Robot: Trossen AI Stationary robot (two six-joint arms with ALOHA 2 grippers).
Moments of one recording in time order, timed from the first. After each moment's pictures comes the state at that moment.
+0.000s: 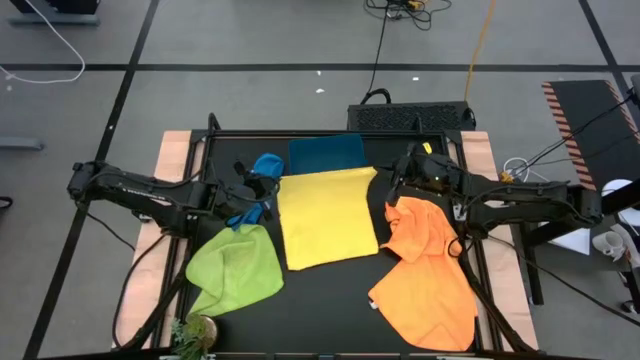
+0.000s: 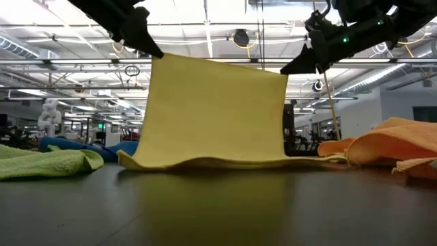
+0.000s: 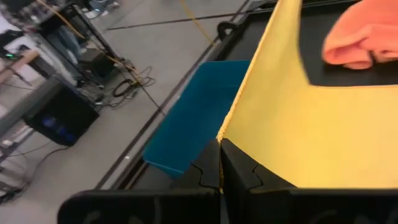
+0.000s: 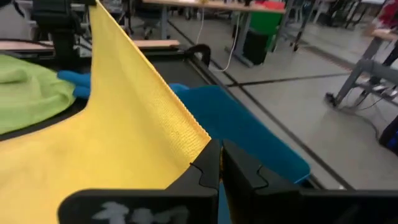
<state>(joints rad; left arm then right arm) -0.12 1.12 0.79 -0.25 -0.74 -0.04 -0.30 0.93 0.46 0.19 0.13 -0.08</state>
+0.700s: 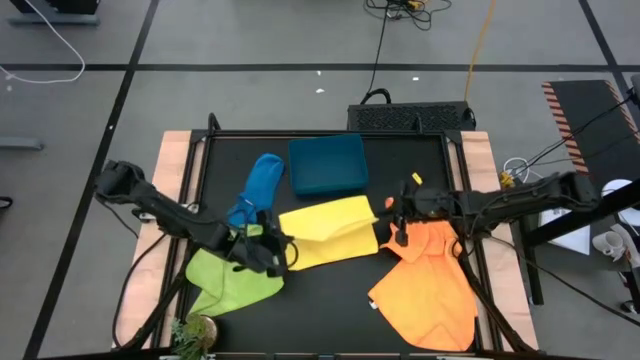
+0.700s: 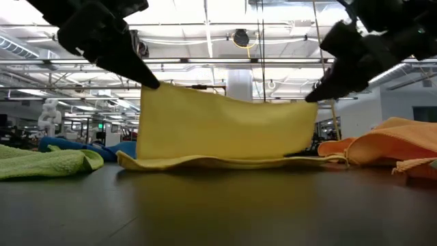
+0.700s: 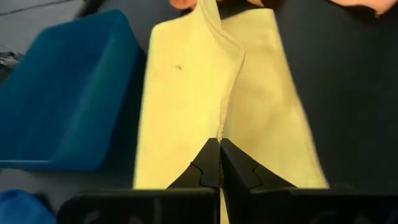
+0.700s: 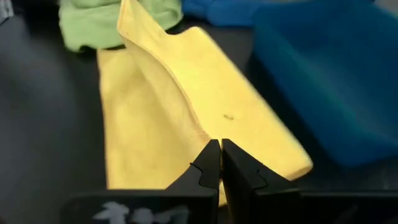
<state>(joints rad) -0.45 1.44 0.79 -0.19 -0.62 -0.27 0.03 0.93 0.31 0.11 0.10 0.12</state>
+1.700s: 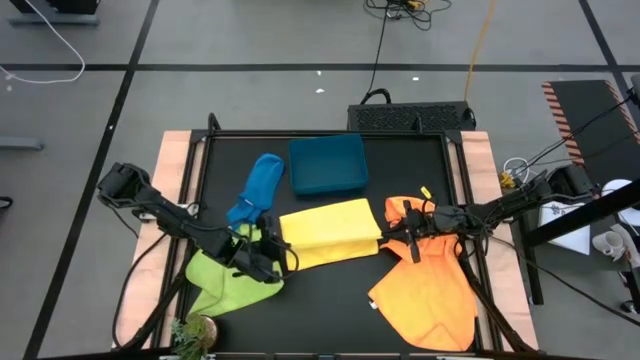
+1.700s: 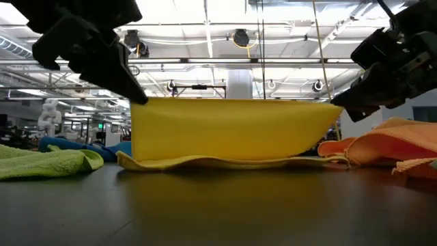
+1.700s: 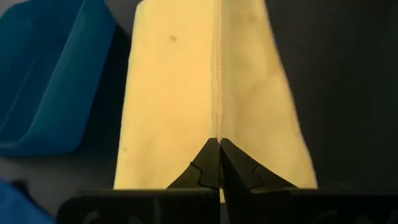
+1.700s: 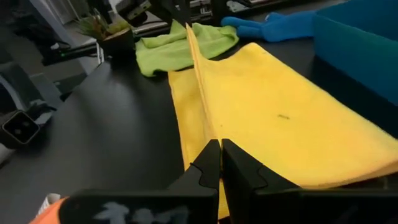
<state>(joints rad) -0.48 1.48 0.79 -0.26 -0.60 -0.34 0.20 0.94 0.02 0.64 0.10 0.30</state>
